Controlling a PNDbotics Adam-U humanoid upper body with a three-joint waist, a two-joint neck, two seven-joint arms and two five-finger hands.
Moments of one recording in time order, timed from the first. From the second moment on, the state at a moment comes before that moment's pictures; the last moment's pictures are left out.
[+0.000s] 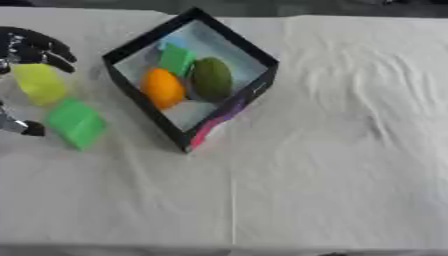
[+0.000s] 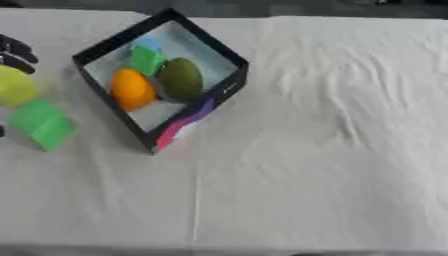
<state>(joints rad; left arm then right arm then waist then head) -0.73 0.91 -0.30 -1.32 -0.54 -0.73 -0.38 -0.31 -0.64 -0.37 -1.53 -0.59 0.10 0.16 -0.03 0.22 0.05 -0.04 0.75</state>
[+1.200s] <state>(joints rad) -0.75 0.87 -0.29 -1.27 -0.64 -0.68 -0.44 -0.33 -0.62 -0.37 -1.53 -0.58 0.11 0.17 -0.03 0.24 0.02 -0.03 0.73</state>
